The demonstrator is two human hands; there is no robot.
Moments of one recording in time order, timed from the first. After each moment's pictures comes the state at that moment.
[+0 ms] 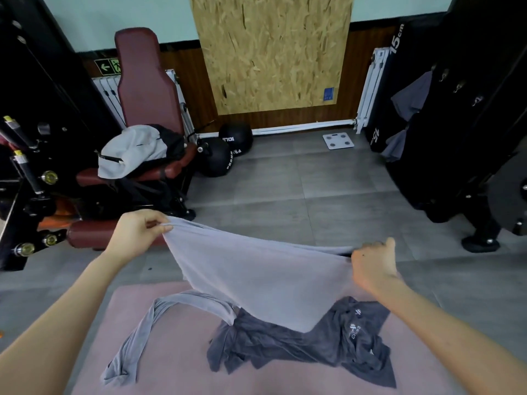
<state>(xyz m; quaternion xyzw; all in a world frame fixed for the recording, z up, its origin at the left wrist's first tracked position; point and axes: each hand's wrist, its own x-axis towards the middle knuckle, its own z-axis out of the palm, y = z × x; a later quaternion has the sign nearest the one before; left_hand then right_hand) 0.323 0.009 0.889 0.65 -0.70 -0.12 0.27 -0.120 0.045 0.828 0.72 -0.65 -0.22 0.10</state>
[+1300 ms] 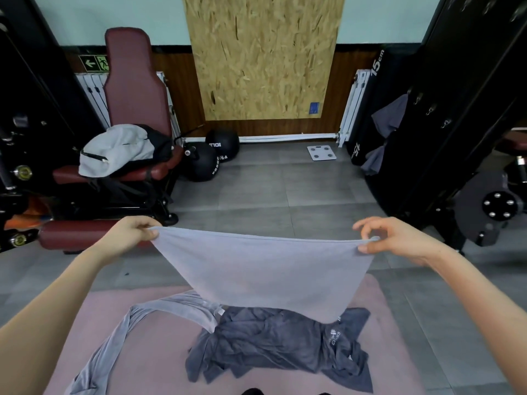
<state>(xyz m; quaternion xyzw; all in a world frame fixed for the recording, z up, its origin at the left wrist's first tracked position) 0.342 0.007 0.878 0.66 -0.60 -0.38 0.24 -0.190 0.039 0.901 0.64 -0.59 0.20 -0.45</state>
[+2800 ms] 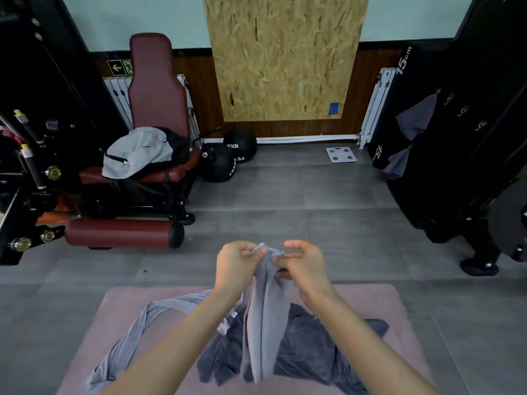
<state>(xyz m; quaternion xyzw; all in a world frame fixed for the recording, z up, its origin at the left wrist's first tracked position) 0.143 0.050 0.872 0.68 -0.48 -0.40 0.40 0.014 0.056 0.893 0.33 -0.62 0.42 -0.57</state>
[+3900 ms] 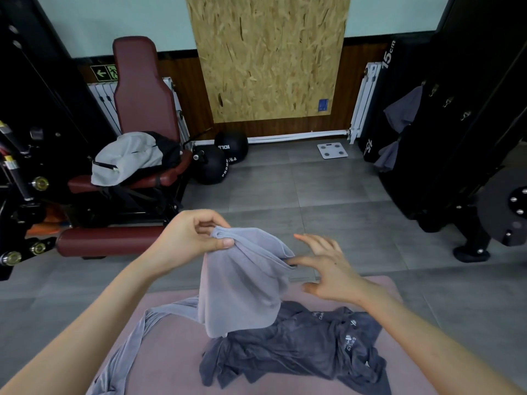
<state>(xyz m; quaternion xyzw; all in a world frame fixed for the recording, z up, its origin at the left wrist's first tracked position) 0.204 0.045 0.962 0.52 -0.67 -0.42 0.33 -0.075 0.043 0.847 0.86 -0.48 0.12 -0.16</state>
